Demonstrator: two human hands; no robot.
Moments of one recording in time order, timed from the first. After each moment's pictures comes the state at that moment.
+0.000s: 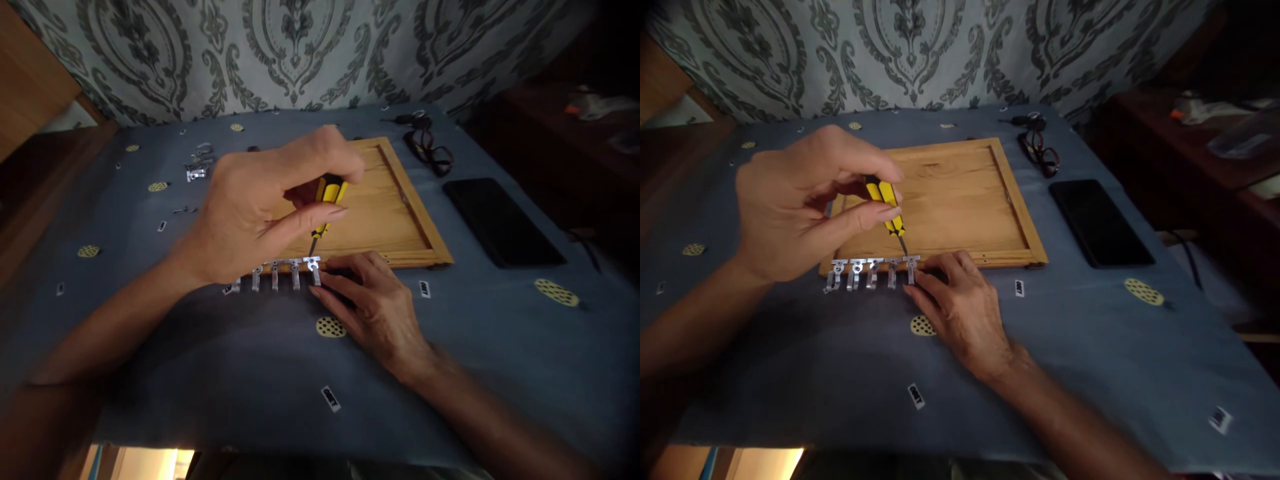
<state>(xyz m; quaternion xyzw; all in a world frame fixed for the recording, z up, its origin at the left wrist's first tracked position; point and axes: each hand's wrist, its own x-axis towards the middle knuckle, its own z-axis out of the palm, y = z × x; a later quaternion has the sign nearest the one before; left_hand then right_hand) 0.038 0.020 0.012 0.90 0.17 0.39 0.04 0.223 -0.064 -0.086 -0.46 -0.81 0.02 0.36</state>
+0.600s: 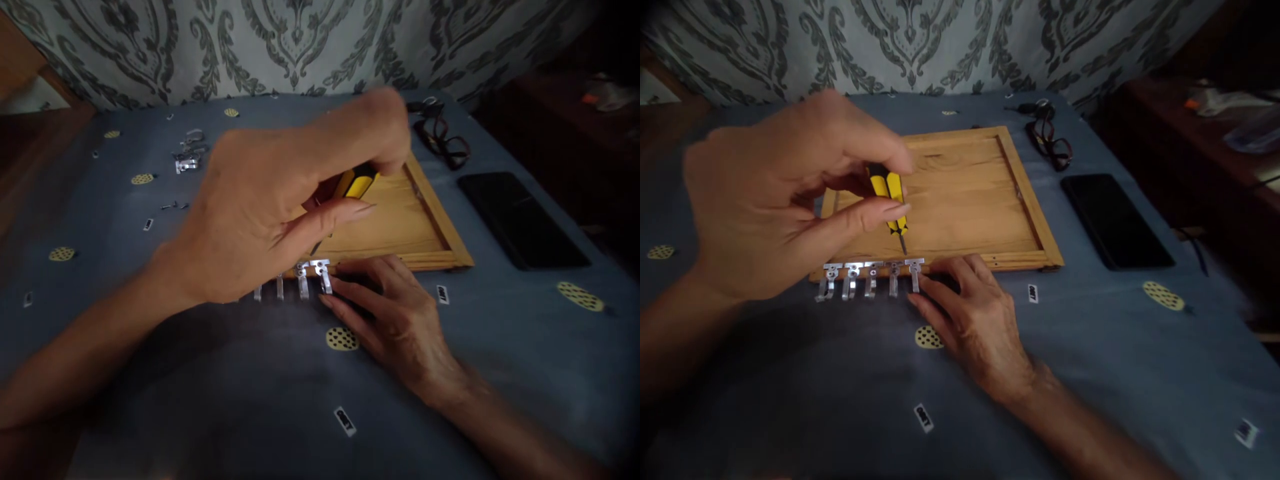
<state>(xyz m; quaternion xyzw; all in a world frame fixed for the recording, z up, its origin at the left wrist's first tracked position) 0.036 0.021 0.015 0.90 0.23 0.36 0.02 0.223 -0.064 -0.083 -0.47 -0.82 0.03 0.34</state>
